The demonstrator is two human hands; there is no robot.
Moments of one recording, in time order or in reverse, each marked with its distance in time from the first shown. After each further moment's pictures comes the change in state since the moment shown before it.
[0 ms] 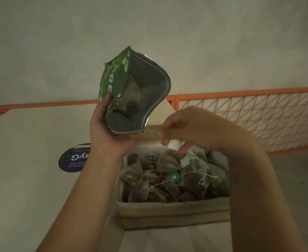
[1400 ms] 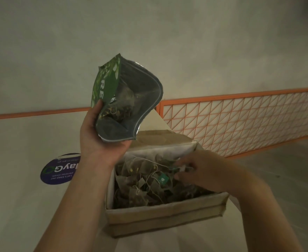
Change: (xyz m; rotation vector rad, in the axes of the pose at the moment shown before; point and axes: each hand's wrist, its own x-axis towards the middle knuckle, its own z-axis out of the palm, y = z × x) left_hand -0.009 -0.007 0.014 -0.034 -0.039 -0.040; right_hand -0.050 0.057 0.023 -0.263 -0.044 0.182
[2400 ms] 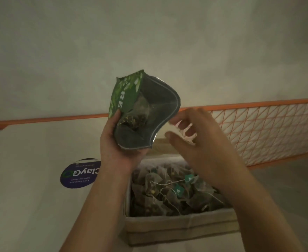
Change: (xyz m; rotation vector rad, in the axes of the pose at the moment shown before) left_hand 0.003 0.003 -0.005 0.018 -0.060 -0.014; right_hand 0.008 -0.072 -0.018 0.248 0.705 -0.268
